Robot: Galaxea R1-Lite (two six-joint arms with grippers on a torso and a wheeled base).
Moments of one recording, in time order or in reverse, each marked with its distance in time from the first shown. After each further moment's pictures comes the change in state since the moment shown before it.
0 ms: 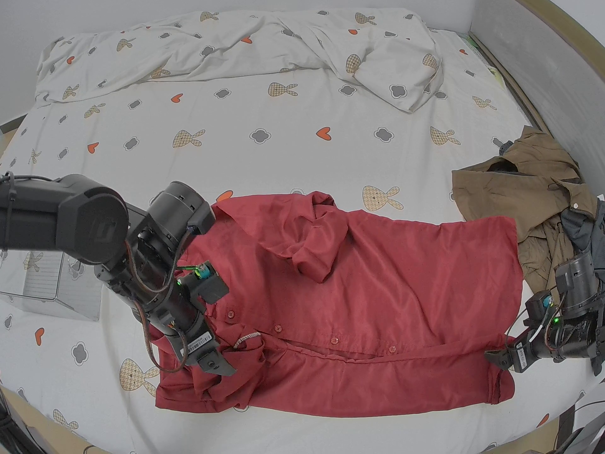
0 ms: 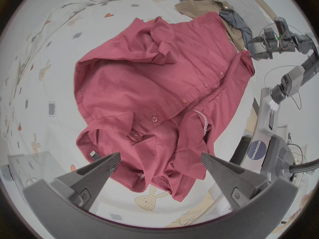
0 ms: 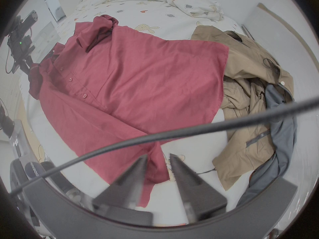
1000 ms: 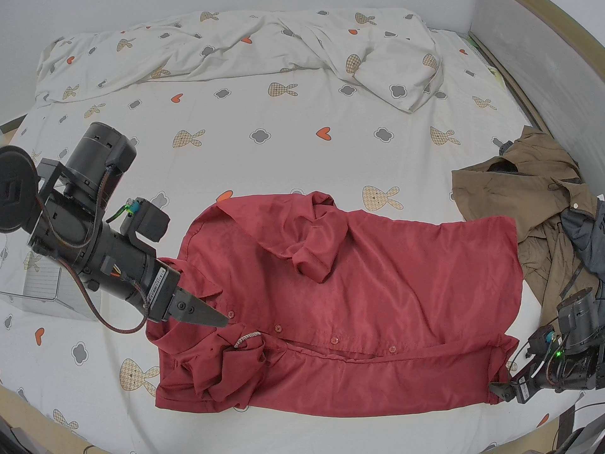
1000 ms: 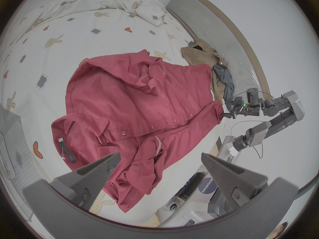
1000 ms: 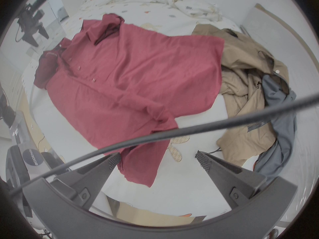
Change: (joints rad) left arm 0.115 -0.207 -0.021 -0.006 -0.249 -0.337; right arm 0.037 -0.064 0.190 -0.066 -0.030 -0.002
